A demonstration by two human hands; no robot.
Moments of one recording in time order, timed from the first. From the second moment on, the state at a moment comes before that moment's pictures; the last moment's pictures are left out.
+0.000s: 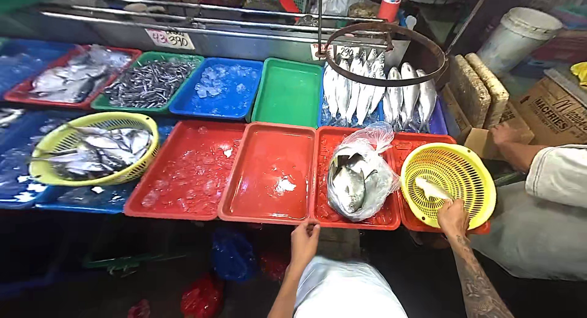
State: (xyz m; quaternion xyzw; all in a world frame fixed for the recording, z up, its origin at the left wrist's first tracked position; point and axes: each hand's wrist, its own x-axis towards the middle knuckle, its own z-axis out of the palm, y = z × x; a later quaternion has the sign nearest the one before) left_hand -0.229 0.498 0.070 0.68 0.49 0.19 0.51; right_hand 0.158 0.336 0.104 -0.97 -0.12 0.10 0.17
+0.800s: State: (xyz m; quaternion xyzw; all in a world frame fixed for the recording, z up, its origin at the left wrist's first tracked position) left_hand -0.158 0.471 0.063 0.82 0.38 -0.02 0.42; right_hand 0.003 0.478 0.080 -0.85 -0.05 0.38 0.36
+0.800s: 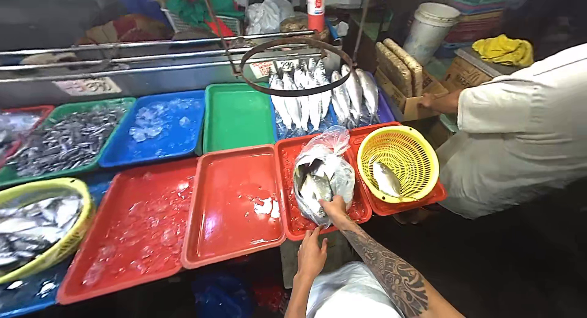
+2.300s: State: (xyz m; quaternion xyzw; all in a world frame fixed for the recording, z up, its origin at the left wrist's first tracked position) left_hand -0.230 0.468 0.057 0.68 0.42 0.10 0.60; right_hand 0.029 0.452 0.094 -0.65 0.00 0.46 0.60
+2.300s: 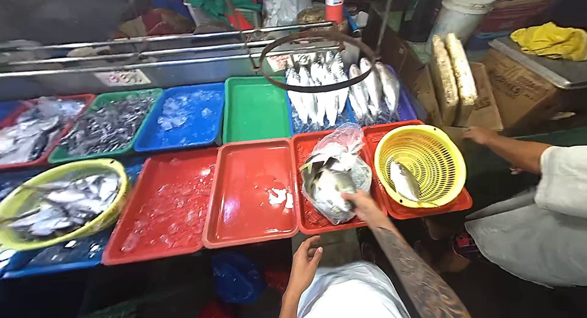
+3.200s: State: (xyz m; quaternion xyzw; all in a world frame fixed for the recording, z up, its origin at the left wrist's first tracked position) left_hand -0.102 0.502 0.050 0.53 0.64 0.04 0.56; right_hand 0.001 0.464 0.086 -0.88 -0.35 0.27 0.16
